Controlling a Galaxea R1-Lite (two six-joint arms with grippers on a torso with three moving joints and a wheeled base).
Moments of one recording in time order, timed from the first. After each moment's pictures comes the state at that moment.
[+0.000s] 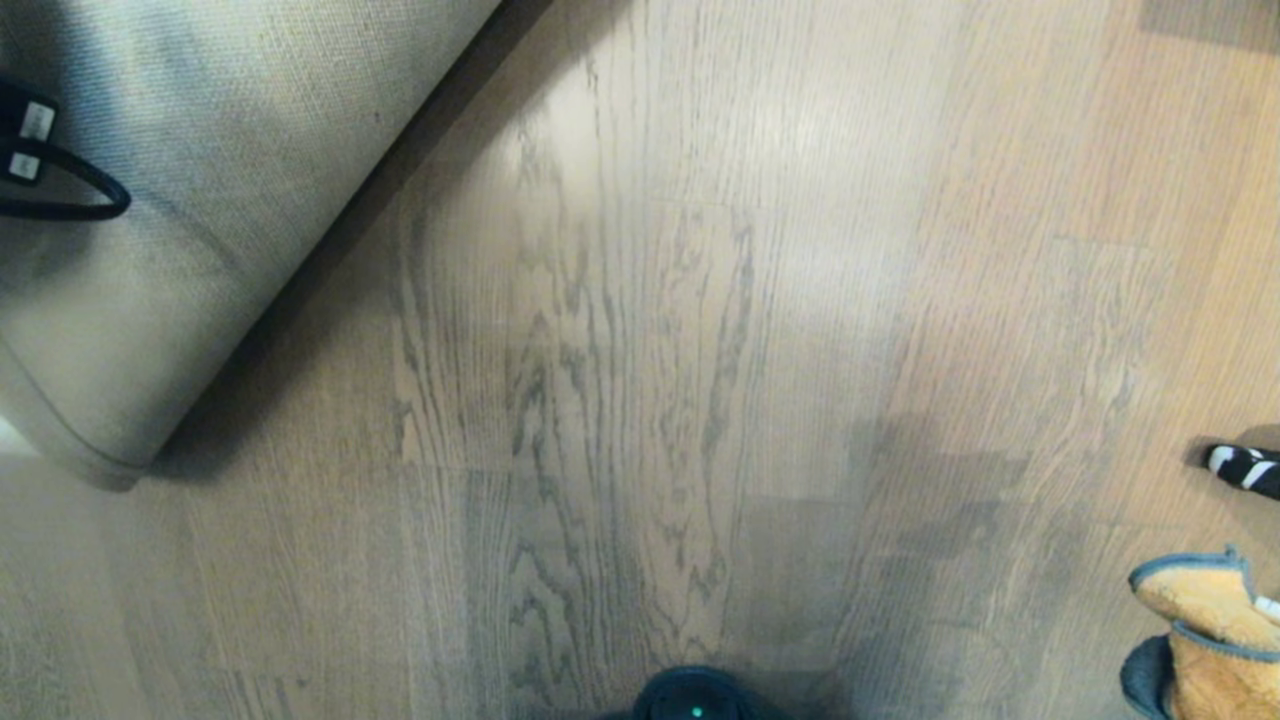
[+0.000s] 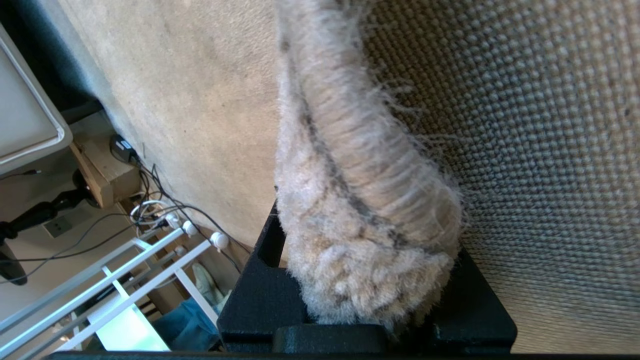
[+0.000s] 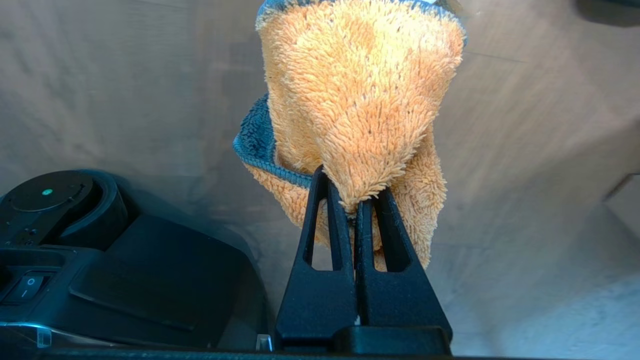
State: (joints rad) left arm 0.04 1.40 -1.35 -0.14 0.55 0.62; right arm -0.07 0.28 0.00 -0.05 0.03 -0.08
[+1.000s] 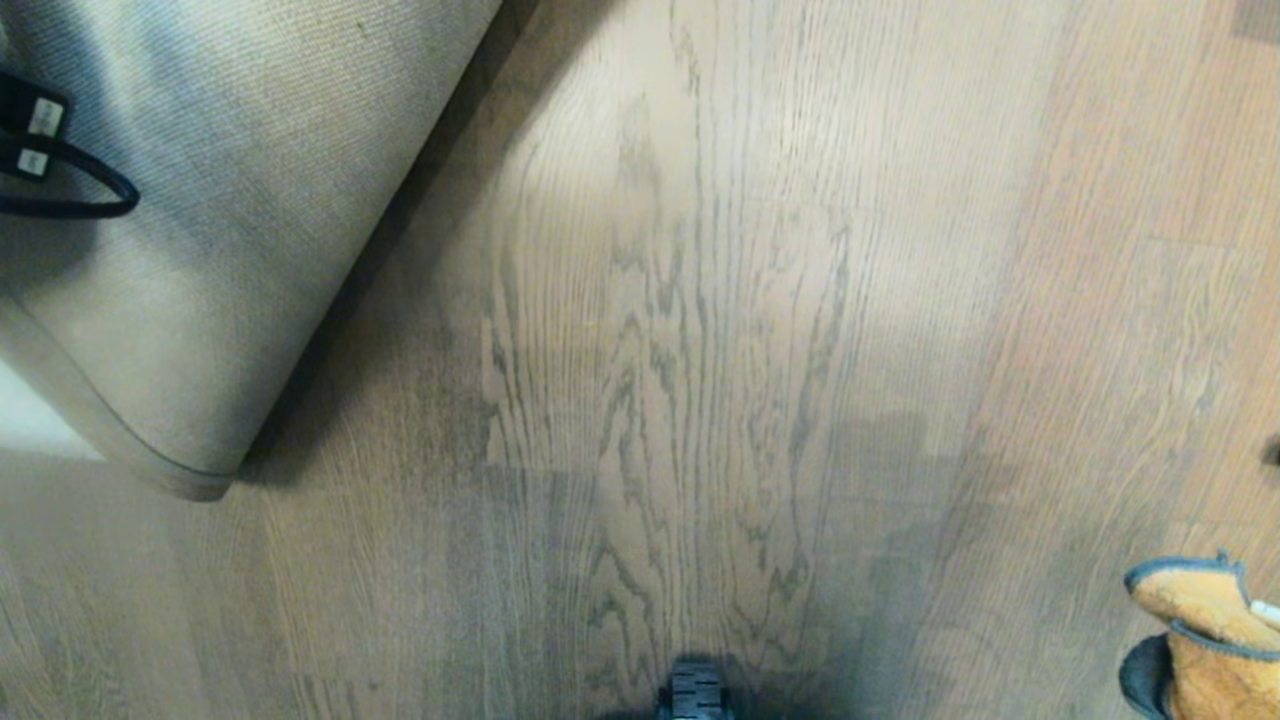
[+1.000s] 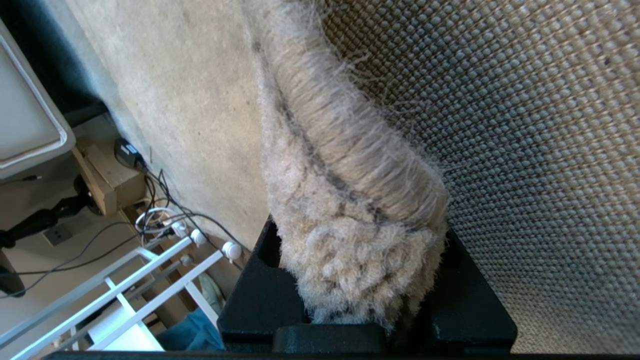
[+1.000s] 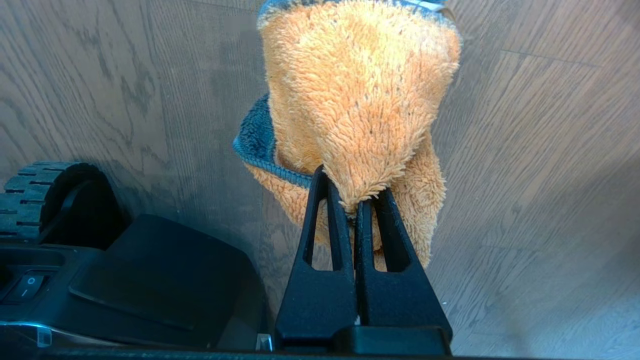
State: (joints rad) left arm 0.04 1.40 -1.35 -0.14 0.55 0.62; right arm -0.07 0.28 0.00 -0.05 0.03 -0.08
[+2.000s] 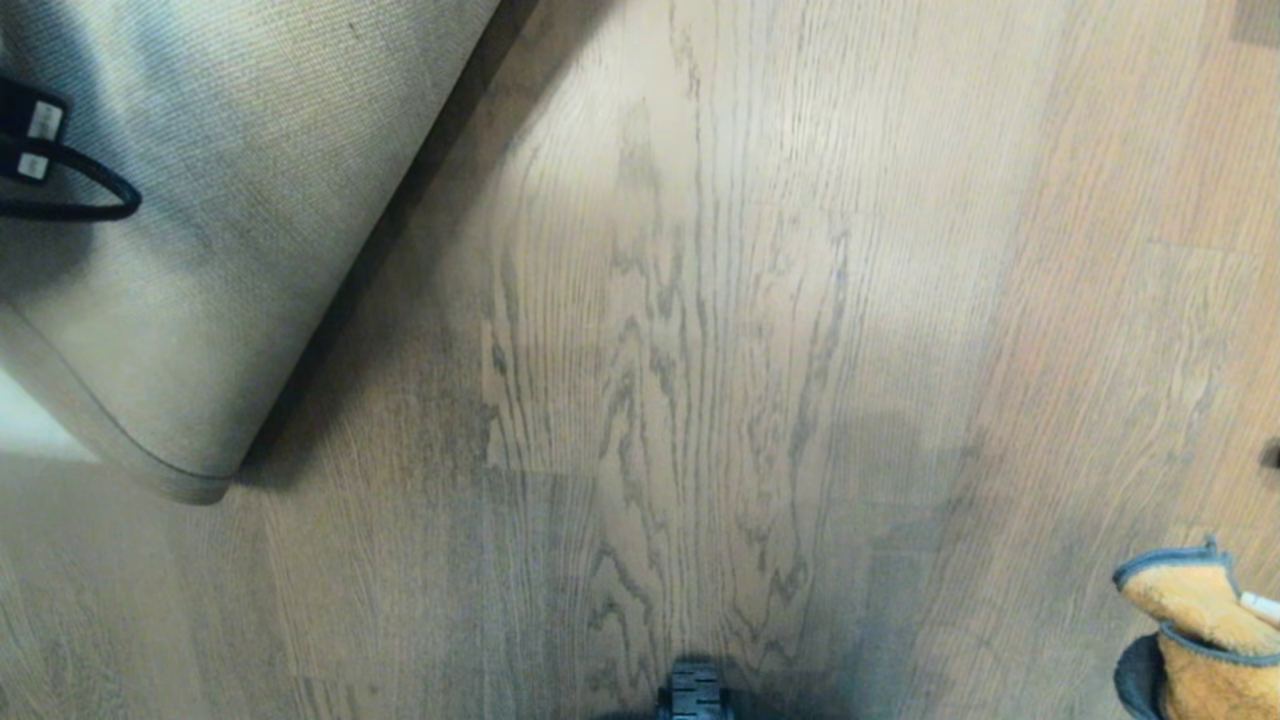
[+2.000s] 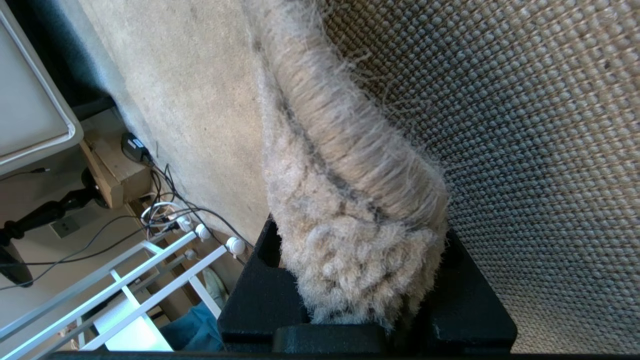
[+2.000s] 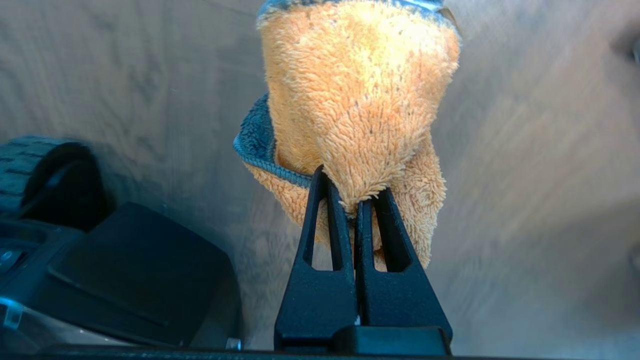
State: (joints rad) left arm 0.01 1.40 -1.32 -0.17 0.59 0.62; right arm -0.02 0.25 0.00 -0.05 0.03 -0.19
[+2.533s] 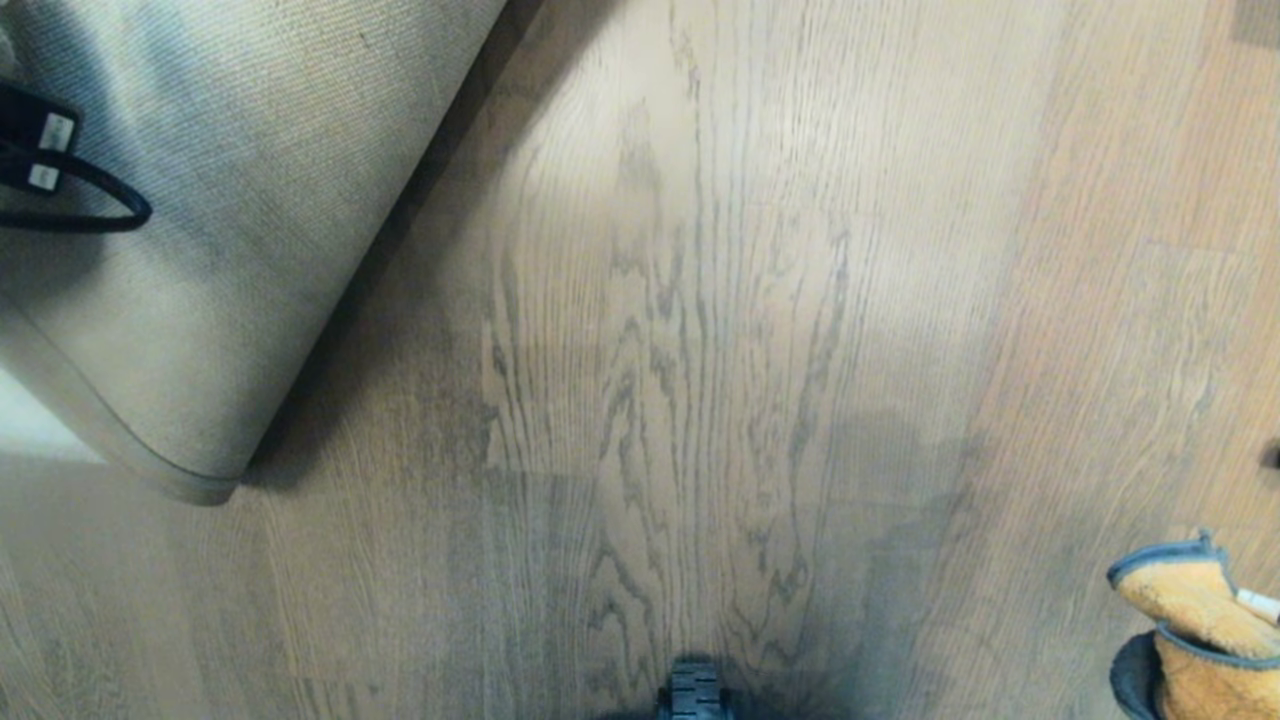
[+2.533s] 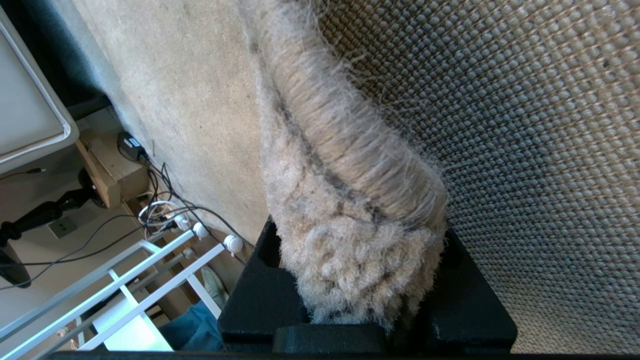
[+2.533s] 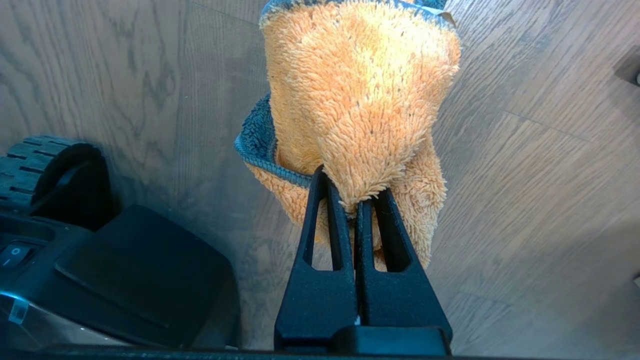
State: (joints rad) left arm 0.00 1.39 -1.30 -0.17 0.61 0.62; right arm 0.02 0.22 0.00 -0.06 0.03 -0.20
